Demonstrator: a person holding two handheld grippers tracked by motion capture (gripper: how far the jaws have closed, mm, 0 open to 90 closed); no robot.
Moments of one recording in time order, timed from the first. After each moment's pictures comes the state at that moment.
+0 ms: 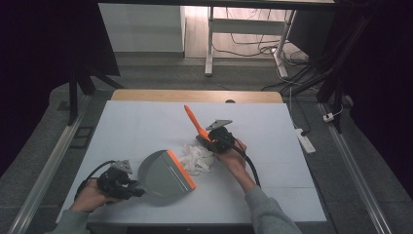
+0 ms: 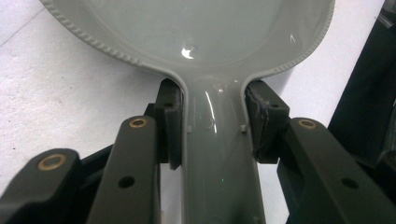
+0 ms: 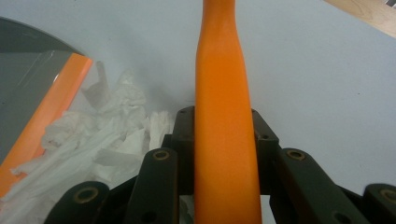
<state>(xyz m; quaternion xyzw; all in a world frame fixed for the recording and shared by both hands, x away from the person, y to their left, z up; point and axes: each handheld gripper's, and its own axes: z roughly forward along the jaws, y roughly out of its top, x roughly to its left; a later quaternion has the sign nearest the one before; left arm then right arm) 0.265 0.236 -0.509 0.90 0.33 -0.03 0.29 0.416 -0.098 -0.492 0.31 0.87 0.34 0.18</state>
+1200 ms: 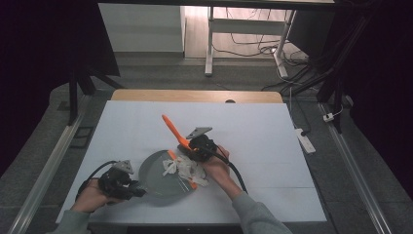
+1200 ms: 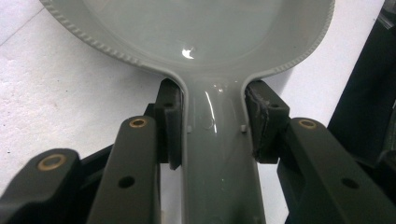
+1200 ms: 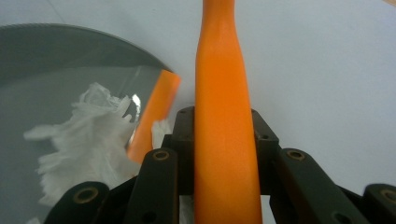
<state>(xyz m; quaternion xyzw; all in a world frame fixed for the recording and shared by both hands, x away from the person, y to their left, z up) 0.264 0.233 -0.509 0.90 0.33 -0.03 0.29 0.384 -0.045 -0.495 0.27 0.89 0.35 0.14</state>
